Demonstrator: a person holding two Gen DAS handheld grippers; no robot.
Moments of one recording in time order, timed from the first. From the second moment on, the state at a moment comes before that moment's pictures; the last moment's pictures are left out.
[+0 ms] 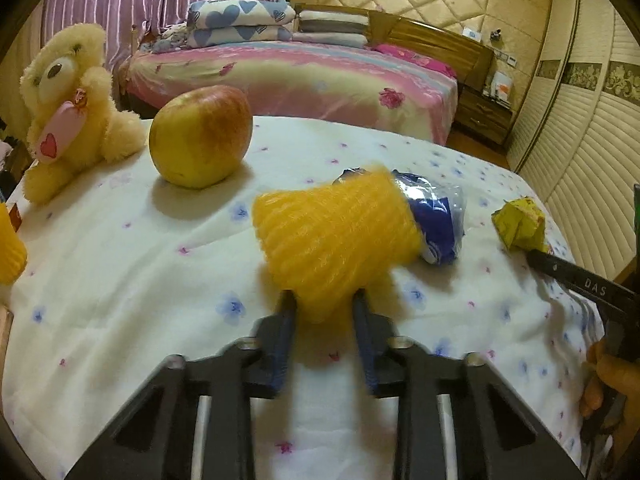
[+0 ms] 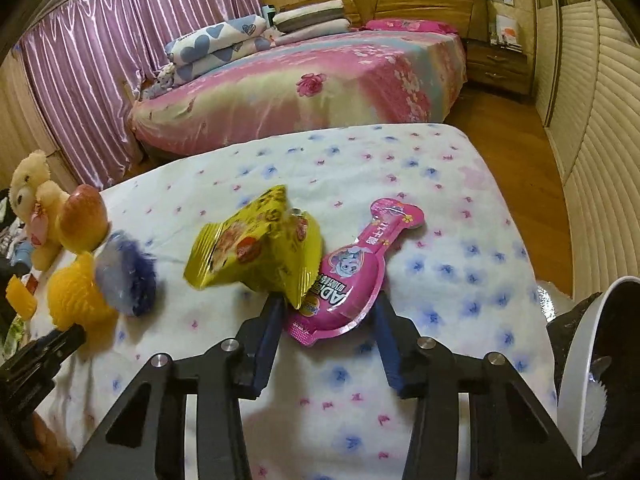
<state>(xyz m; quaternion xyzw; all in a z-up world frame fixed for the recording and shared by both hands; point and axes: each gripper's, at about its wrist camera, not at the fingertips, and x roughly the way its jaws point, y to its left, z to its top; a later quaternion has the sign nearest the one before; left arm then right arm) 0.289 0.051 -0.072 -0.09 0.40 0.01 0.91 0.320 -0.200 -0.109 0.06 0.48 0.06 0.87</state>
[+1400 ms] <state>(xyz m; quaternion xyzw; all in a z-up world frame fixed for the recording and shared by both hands) 0.208 -0.075 -0.049 -0.05 0.40 -0.13 0.90 0.164 -0.262 -0.063 0.13 0.43 0.10 0.89</state>
